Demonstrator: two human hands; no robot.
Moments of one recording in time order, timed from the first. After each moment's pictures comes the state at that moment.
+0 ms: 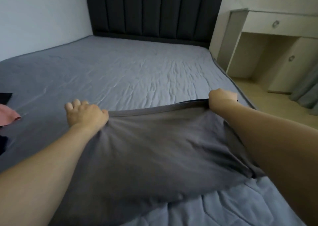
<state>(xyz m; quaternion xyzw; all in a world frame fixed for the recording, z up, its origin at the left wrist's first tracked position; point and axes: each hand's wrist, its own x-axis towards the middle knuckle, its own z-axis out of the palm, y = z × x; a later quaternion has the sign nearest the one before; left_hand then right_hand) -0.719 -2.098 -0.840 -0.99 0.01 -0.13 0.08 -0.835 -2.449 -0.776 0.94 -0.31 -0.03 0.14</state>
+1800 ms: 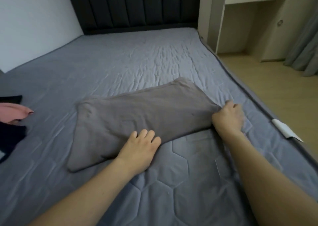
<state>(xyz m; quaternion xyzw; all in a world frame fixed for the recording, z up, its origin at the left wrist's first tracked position) -0.964 -2.171 -0.882 -0.84 0.50 -0.19 0.11 -1.016 -2.449 -0.873 0.82 -0.48 0.21 -0.22</state>
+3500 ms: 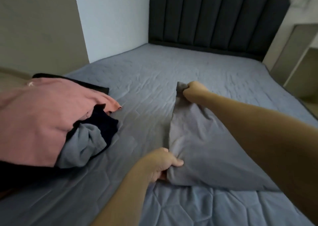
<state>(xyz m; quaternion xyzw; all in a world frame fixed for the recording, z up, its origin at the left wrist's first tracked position) -0.856 -1.970 -0.853 -0.71 -0.04 0.37 -0.60 -0.724 -2.141 -0.747 0.97 -0.10 0.08 -0.22</state>
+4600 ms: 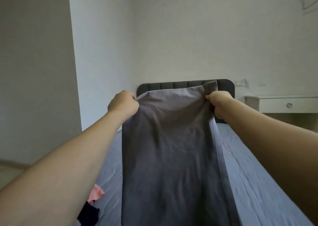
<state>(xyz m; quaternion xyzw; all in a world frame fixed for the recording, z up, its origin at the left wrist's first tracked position) -0.847 -2.004 -0.443 -0.90 0.10 -0.31 -0.28 -0.903 -2.274 -0.434 0.64 -0.17 0.31 -0.68</state>
